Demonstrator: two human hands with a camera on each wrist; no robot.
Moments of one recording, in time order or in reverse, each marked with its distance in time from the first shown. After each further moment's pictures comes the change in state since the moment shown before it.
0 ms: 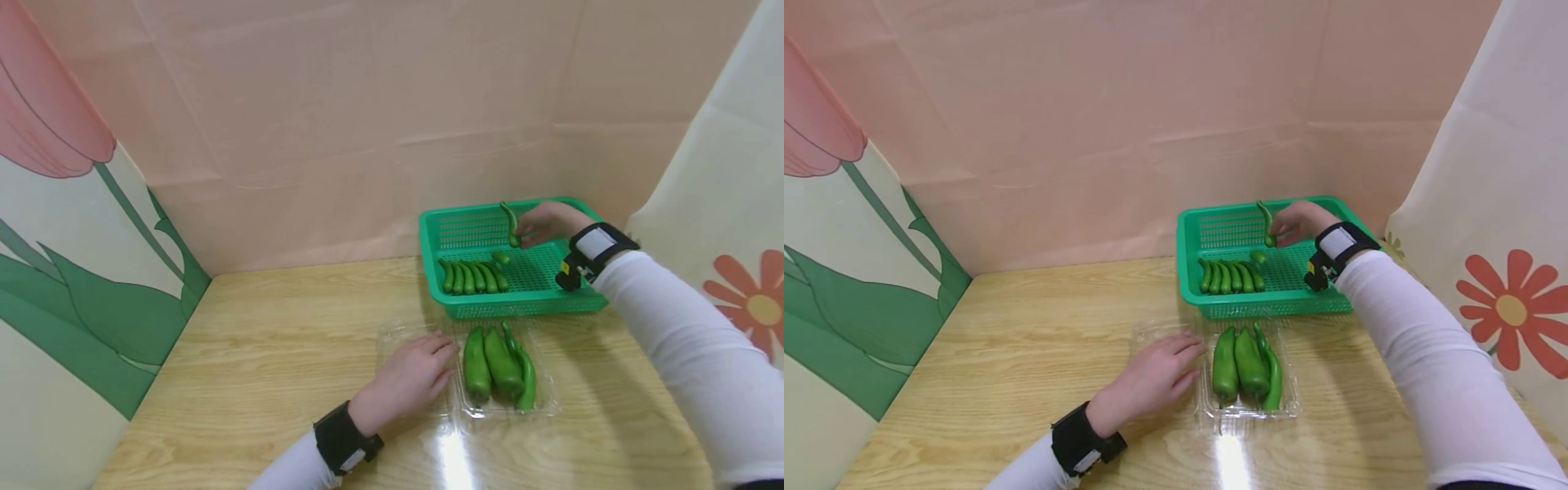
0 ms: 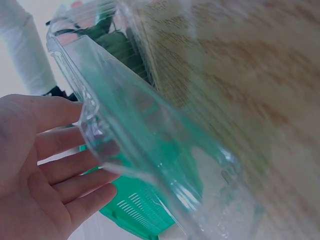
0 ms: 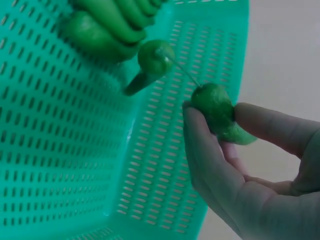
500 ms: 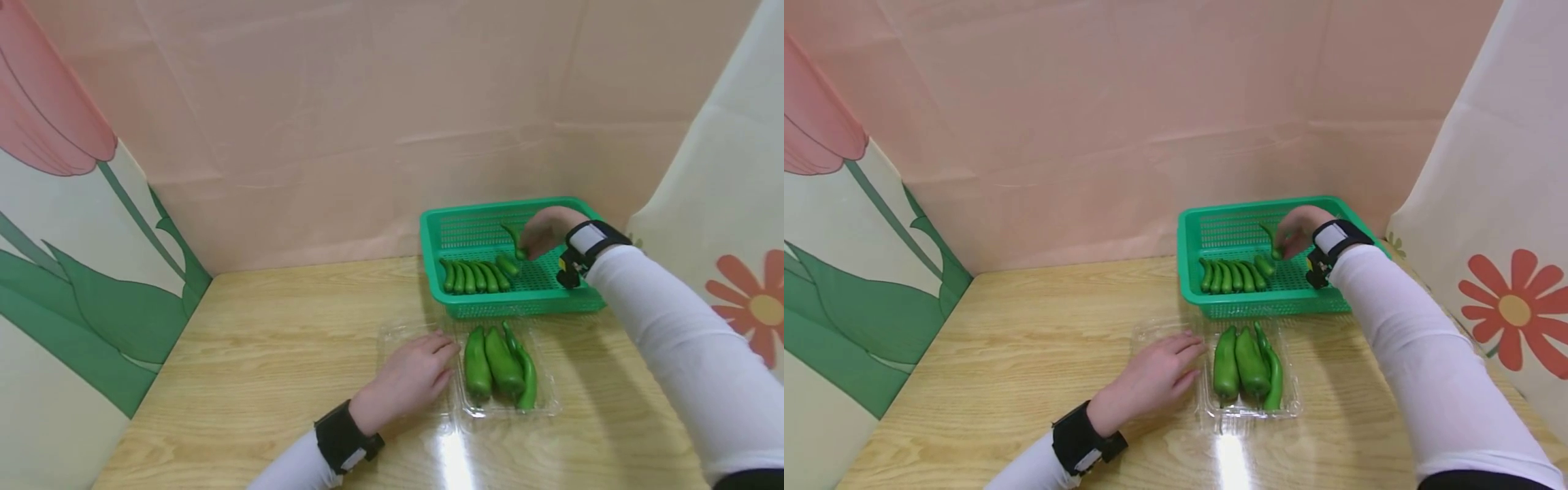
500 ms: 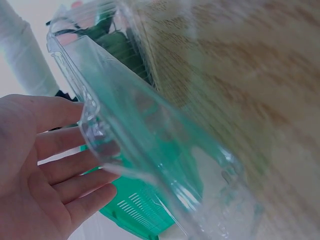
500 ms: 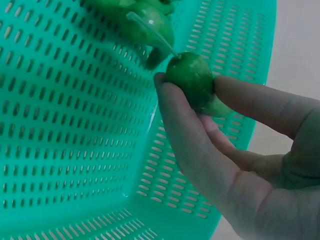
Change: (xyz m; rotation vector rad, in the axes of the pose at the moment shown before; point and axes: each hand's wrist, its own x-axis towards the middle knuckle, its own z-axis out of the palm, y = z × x) left_hand 0.000 0.000 0.001 0.003 -0.003 -0.009; right_hand 0.016 0.010 -0.007 -0.189 -0.112 0.074
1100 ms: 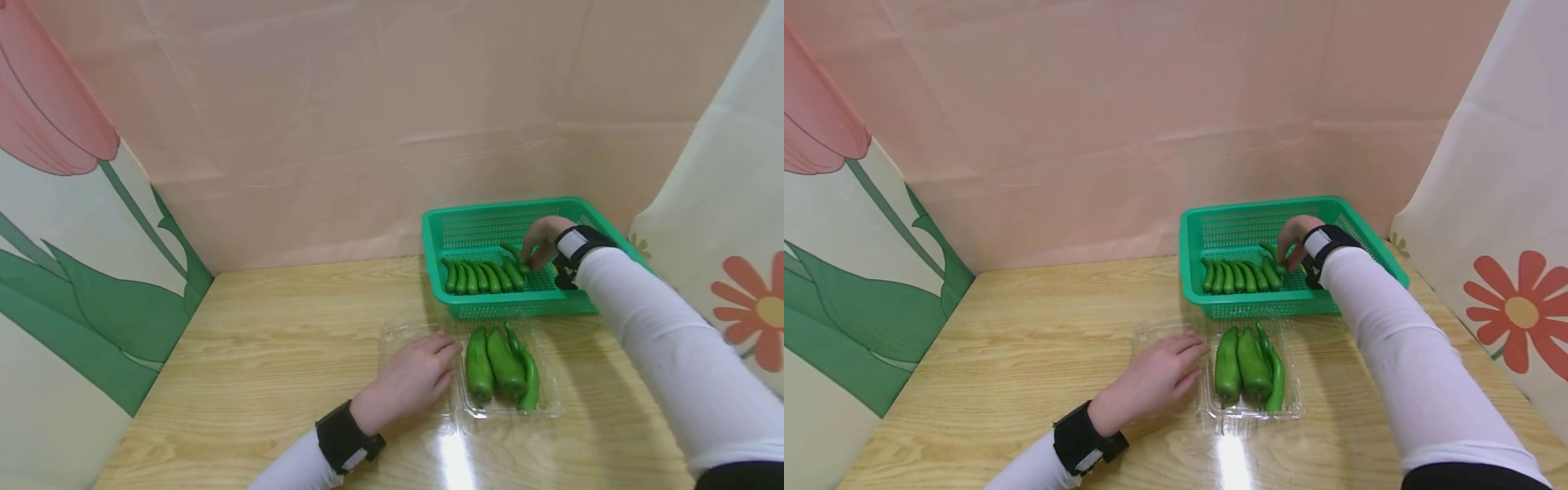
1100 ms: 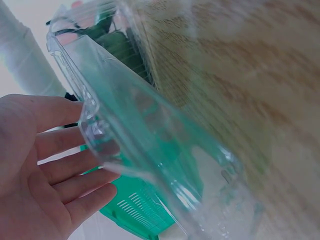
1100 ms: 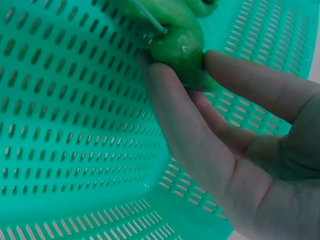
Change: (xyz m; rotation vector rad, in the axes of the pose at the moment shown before) left_hand 0.000 0.002 0.001 0.007 -0.011 0.002; right_hand 0.016 0.004 0.012 -0.036 0.021 0.184
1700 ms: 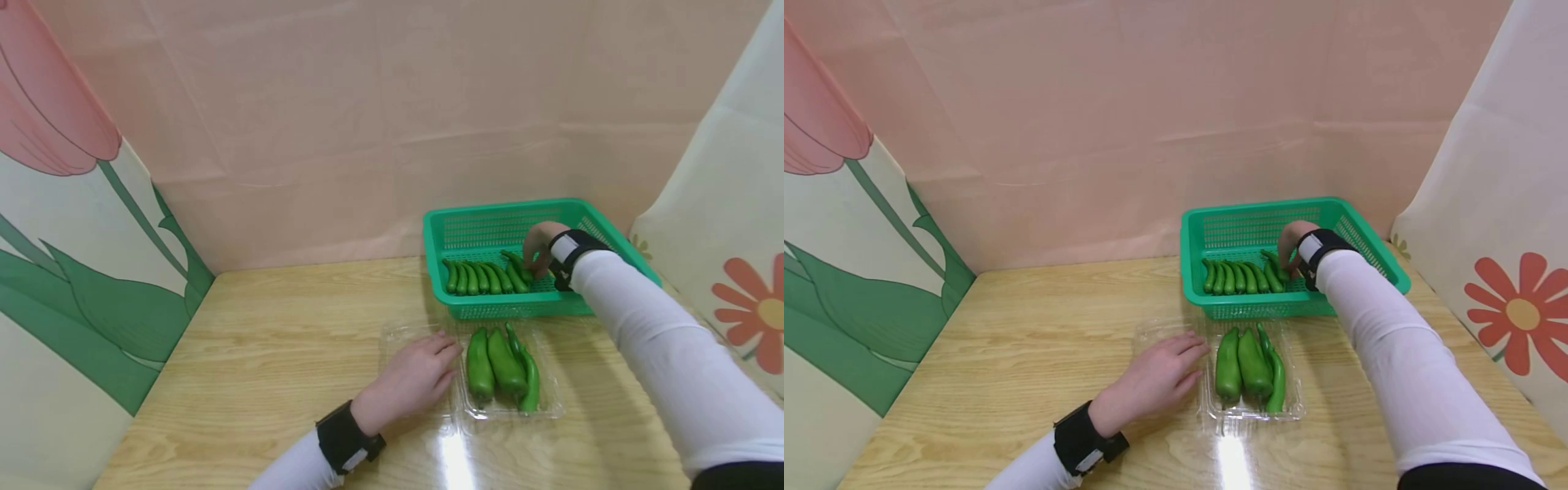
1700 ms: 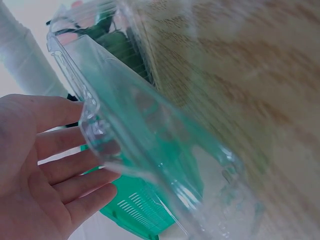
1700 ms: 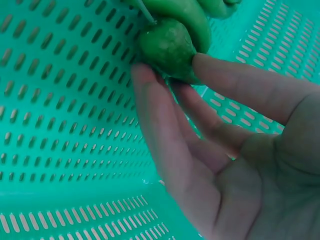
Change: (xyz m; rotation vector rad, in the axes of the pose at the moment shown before) left_hand 0.001 0.001 0.000 0.008 0.001 0.000; right_hand 0.008 0.000 0.002 -0.264 0.006 0.079
